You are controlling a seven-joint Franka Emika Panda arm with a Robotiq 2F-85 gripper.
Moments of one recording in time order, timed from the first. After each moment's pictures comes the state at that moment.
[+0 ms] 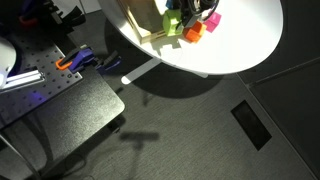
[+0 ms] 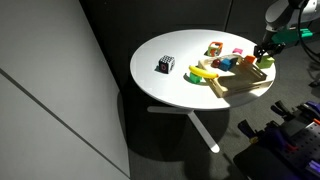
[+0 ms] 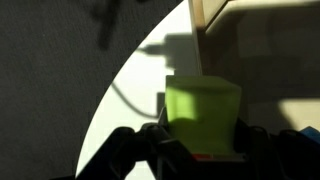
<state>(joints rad) -0.16 0.36 -0.22 -2.26 0.00 2.54 0.08</state>
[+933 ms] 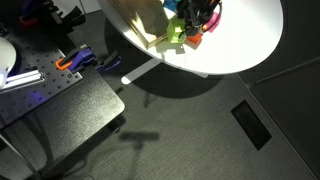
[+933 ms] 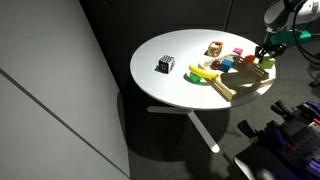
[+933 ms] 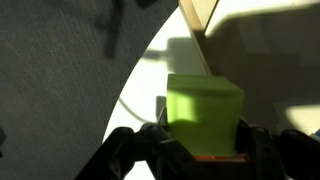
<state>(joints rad) -0.18 0.44 -0.23 -2.18 0.01 2.51 0.13</state>
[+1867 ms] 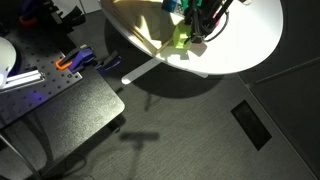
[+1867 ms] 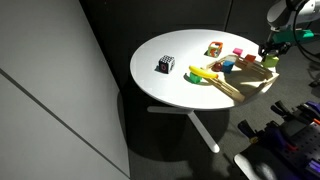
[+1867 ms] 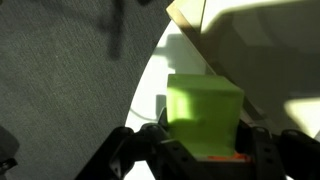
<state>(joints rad) -0.21 0.47 -0.25 -2.14 0.03 2.50 0.16</state>
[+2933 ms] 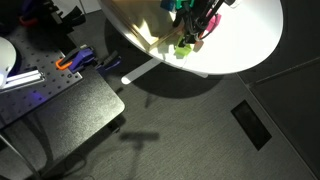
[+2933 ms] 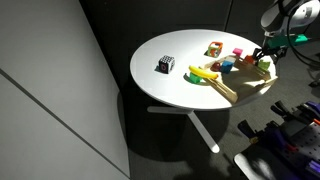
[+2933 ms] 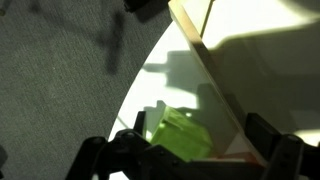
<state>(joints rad) -0.20 0.51 -0.22 -2.12 0.03 2.44 0.16</state>
